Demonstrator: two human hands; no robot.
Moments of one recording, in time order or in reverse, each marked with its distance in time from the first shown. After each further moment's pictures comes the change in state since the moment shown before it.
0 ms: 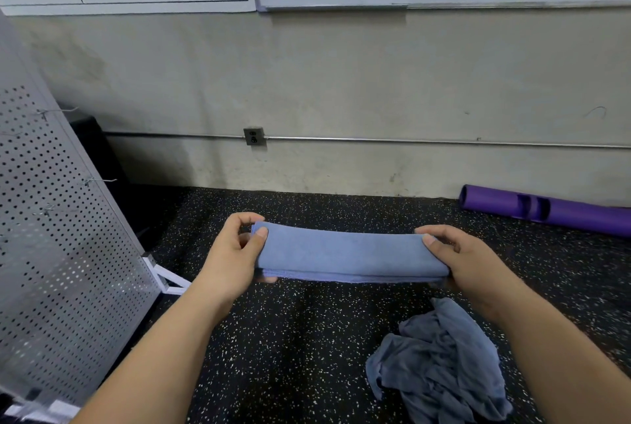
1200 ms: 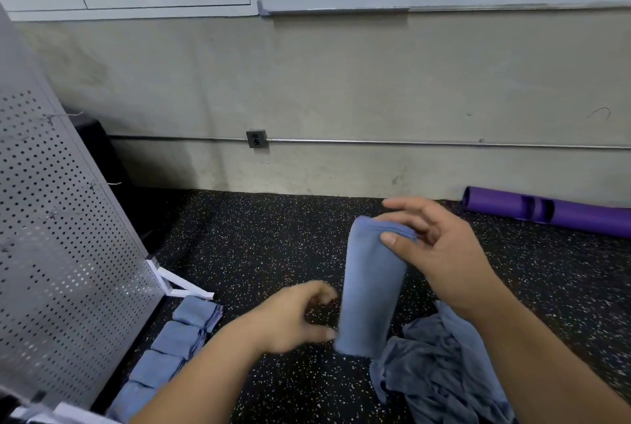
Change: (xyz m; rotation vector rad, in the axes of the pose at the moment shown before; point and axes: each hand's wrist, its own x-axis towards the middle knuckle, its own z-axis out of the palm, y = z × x) left_hand -0.021 -0.042 0.037 0.836 -0.662 0.046; right_hand -0.034 -0.048 0.047 0.095 -0.185 -0.458
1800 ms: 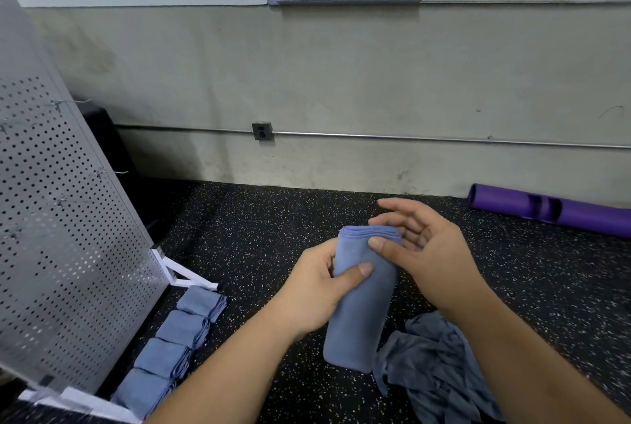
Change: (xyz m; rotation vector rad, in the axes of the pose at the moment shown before) left_hand -0.001 0.058 0.005 -0.807 0.320 0.257; right_hand 0.002 0.017 0.024 -0.001 0.048 0.027
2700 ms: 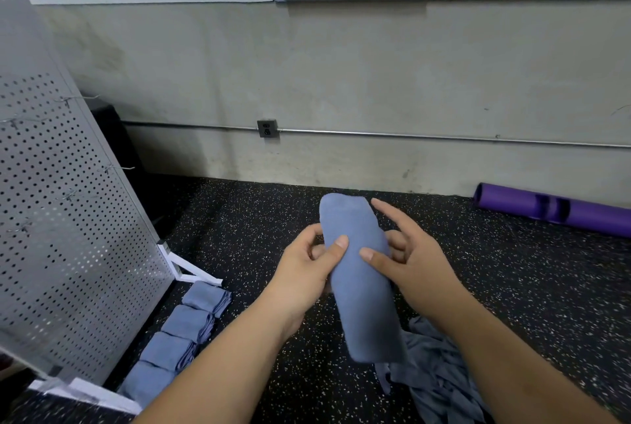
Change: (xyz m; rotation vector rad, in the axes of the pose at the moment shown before) left_hand -0.002 0.014 -0.005 -0.255 0.198 -0.181; right_hand -0.004 0.021 0.014 -0.054 -0.108 0.130
